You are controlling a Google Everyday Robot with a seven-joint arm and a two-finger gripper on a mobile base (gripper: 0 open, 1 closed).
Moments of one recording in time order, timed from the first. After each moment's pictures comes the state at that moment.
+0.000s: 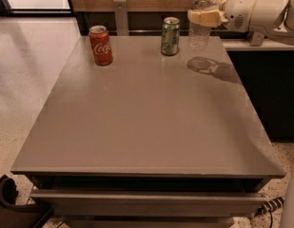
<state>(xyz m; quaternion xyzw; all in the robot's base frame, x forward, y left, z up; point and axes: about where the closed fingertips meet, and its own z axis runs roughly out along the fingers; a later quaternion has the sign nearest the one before) 0.746 -0.171 0.993 -0.41 0.63 0.25 0.62</state>
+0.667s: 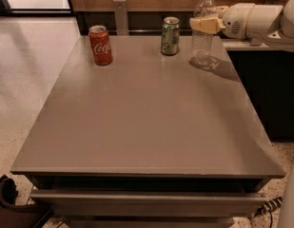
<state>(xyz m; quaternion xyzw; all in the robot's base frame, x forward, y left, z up) 0.768 -0.188 0.957 -0.36 0.68 0.23 0.60</state>
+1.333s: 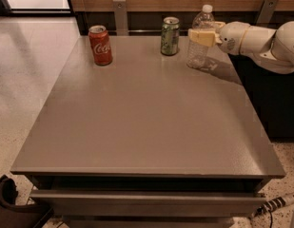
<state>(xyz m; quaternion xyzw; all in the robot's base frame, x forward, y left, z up) 0.767 -0.183 0.918 -0.32 0.66 0.29 0.61</state>
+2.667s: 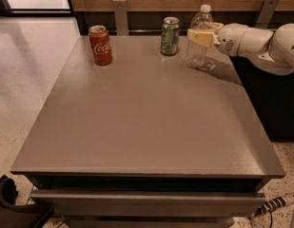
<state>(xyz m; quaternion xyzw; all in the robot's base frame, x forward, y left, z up) 0.765 -0.180 0.916 -0.32 0.66 0.29 0.61</state>
